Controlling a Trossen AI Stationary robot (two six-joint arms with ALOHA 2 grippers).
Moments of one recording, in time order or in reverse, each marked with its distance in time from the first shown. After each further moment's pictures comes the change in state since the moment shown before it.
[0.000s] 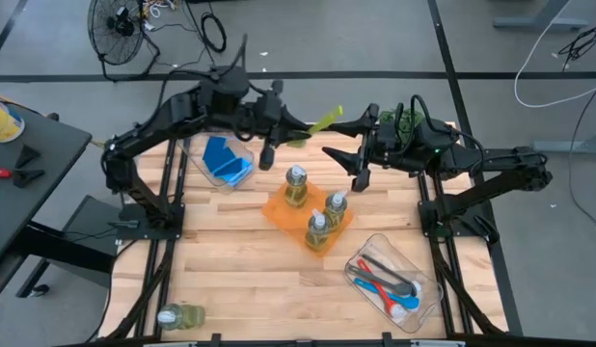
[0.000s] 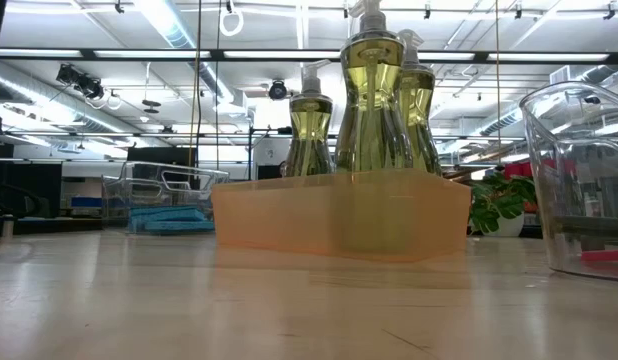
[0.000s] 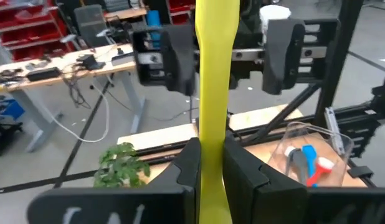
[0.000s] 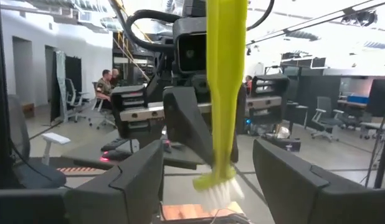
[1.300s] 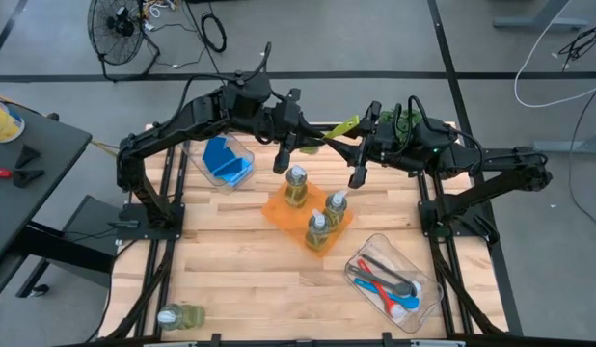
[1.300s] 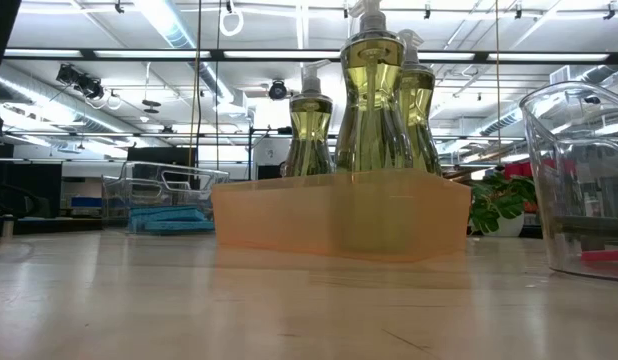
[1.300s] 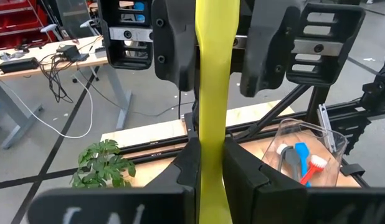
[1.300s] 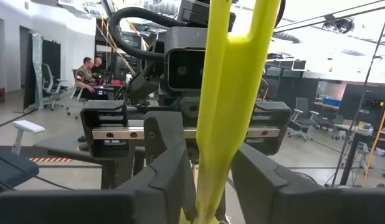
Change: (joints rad) left arm -0.001 0.082 0.000 0.048 0.048 -0.019; right arm -0.008 0.000 0.000 -0.018 0.057 -0.069
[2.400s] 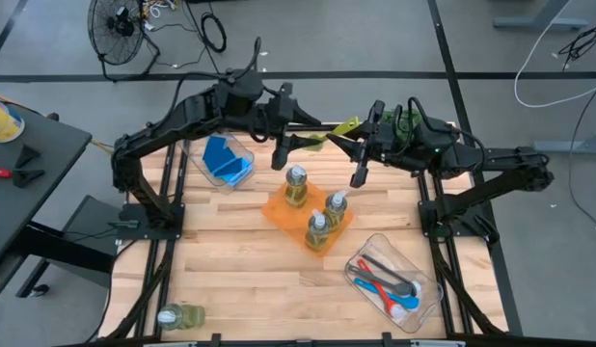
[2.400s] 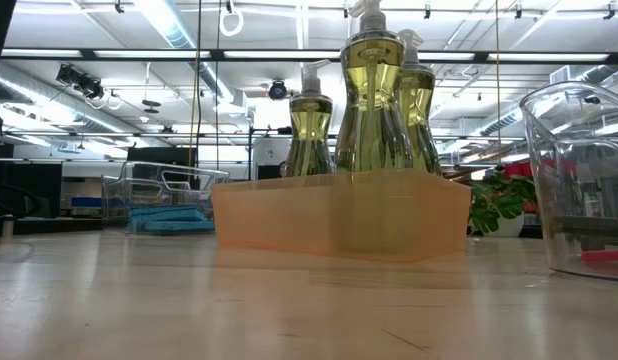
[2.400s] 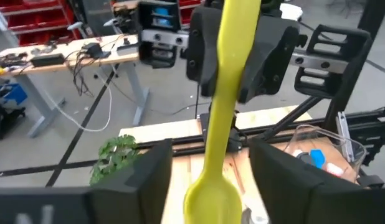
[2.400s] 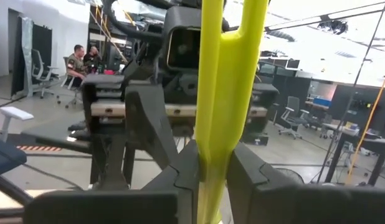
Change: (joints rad) left arm 0.001 -0.030 0.001 -0.009 -0.084 -0.032; right arm 0.001 -0.017 0.000 -0.043 0.026 -0.044
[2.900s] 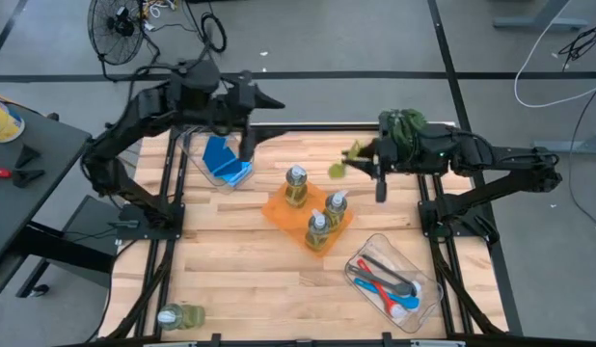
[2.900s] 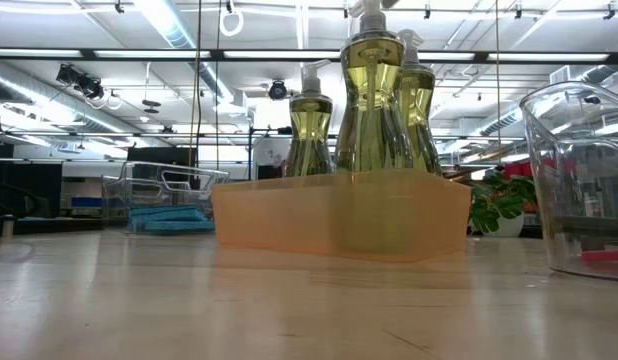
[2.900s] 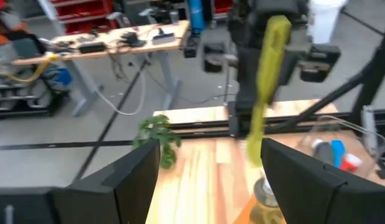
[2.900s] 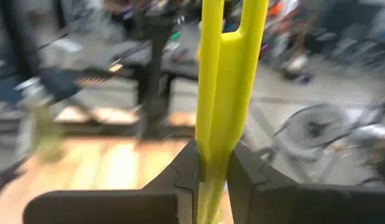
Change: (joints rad) left arm 0.023 -0.162 0.000 -0.188 -0.127 0.000; right arm 0.020 -0.114 0.000 -0.459 -0.109 0.130
